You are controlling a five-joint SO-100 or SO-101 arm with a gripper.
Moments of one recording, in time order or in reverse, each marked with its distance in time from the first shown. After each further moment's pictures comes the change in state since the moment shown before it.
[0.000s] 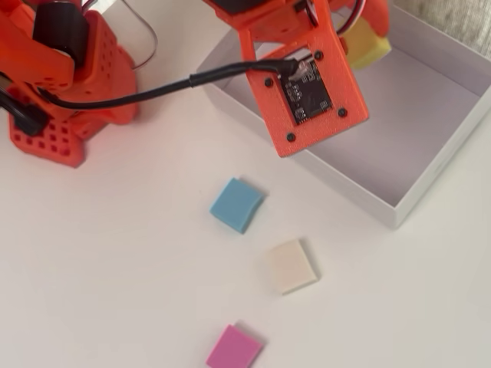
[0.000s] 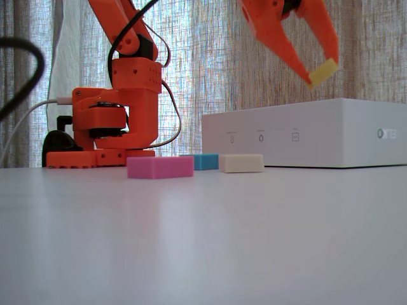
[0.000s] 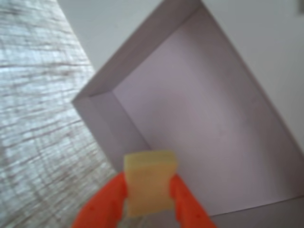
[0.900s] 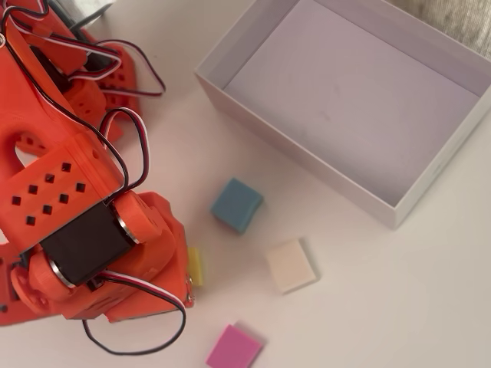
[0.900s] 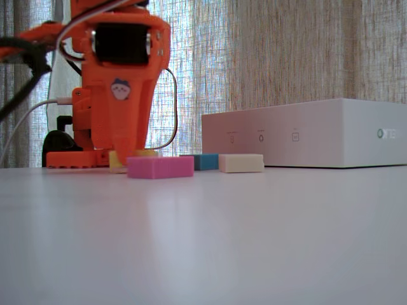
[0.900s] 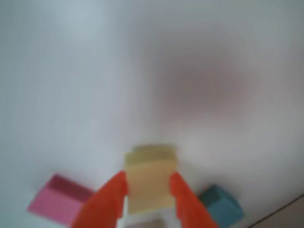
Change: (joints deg) arm 55.7 -22.8 -5.5 12.0 32.8
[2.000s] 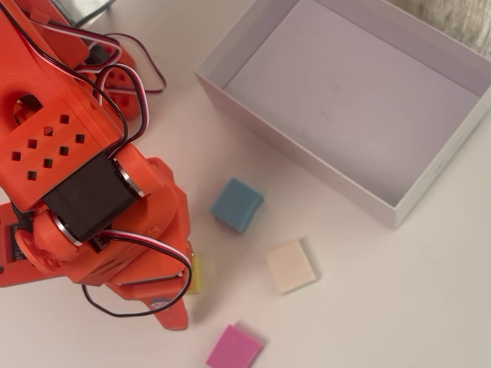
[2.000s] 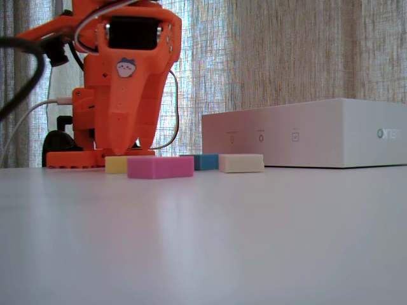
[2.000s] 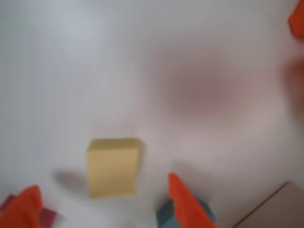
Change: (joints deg) arm -2.7 4.3 7.7 2.7 9.1
